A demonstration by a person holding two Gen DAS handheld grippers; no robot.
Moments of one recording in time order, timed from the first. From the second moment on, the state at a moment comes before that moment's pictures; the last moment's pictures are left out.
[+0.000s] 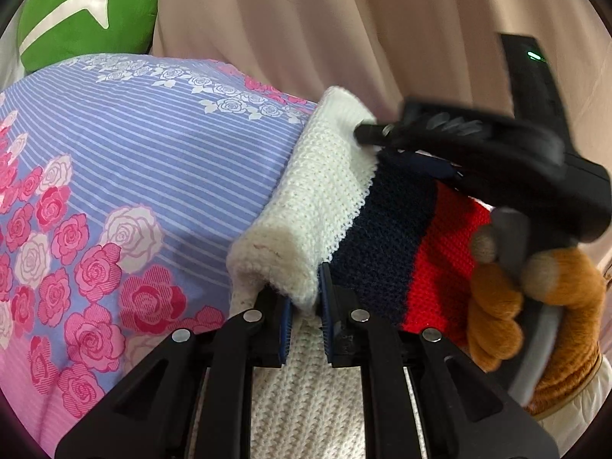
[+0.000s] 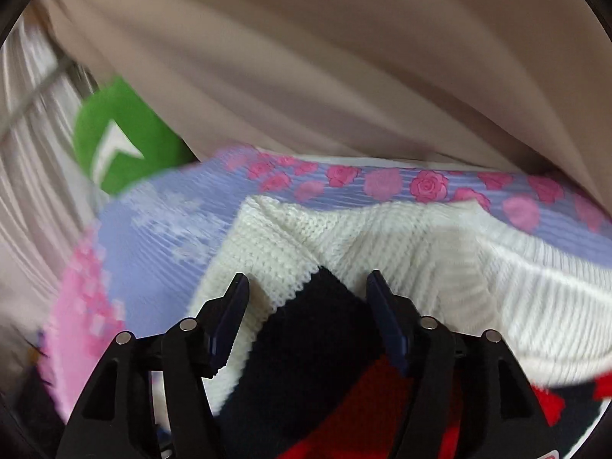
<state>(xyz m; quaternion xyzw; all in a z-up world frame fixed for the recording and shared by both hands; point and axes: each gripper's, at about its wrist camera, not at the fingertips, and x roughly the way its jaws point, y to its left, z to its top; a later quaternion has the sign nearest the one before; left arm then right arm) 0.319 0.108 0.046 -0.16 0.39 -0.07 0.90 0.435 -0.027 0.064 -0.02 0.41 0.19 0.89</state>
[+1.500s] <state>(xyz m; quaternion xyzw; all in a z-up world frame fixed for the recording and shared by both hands) 0.317 0.099 0.041 -0.15 0.39 -0.06 0.91 0.330 -0.183 0.060 -0.04 0.39 0.09 0.91</state>
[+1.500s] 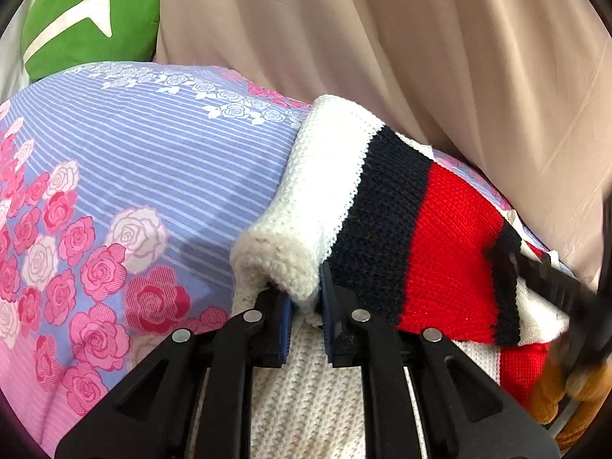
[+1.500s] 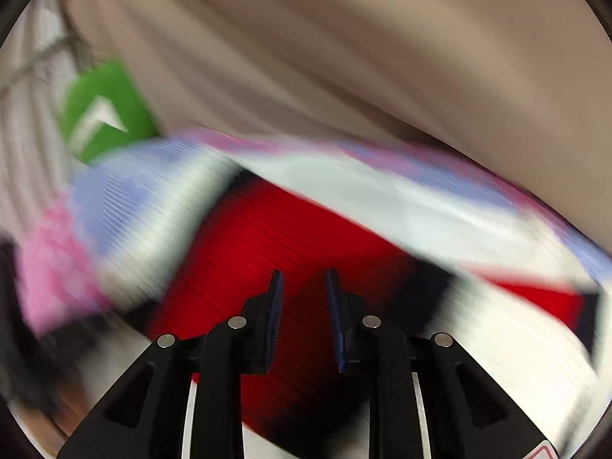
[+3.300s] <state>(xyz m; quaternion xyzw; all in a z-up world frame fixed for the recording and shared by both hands) 0.081 0.151 0.053 -0.09 0.40 -0.10 0.91 -0.048 -0.314 -0.003 0.21 0.38 0.01 0.90</state>
